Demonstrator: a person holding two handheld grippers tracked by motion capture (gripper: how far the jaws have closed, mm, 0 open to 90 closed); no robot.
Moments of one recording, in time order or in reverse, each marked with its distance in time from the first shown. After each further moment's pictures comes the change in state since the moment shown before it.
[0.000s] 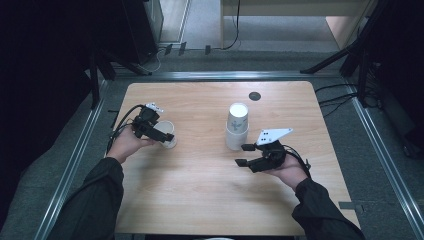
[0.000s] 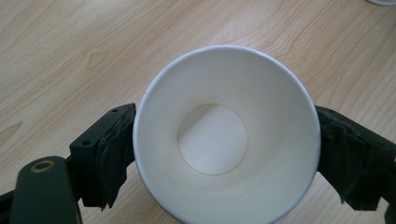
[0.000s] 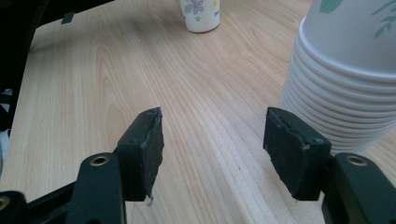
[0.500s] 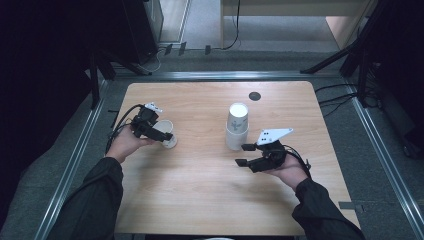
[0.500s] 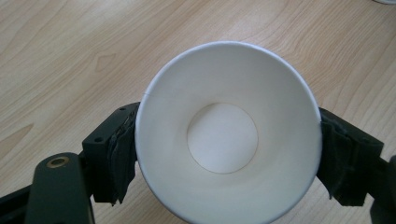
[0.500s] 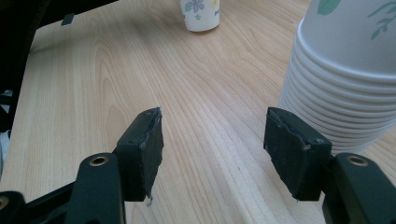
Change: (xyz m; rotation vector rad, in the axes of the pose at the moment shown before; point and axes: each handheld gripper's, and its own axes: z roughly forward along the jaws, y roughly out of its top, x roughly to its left) left arm 0.003 -0.002 -0.002 -0.014 0.017 0.015; right arm 0.000 0.000 -0.001 -0.003 -0.001 0.008
